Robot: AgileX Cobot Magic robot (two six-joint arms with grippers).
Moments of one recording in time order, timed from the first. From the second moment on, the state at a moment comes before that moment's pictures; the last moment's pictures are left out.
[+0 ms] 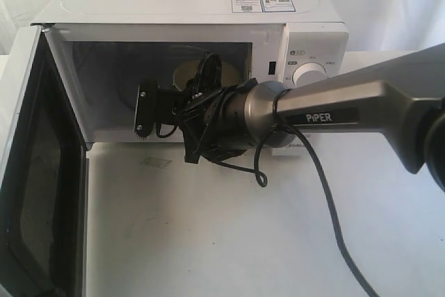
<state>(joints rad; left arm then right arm) -0.01 0.04 0.02 -0.11 0.42 0.05 0.71 2.10 -1.37 -1.61 0.49 0.71</state>
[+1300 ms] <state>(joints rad) -0.01 0.04 0.02 -0.11 0.42 0.05 0.99 1.73 -1.13 -1.03 0.63 0.50</state>
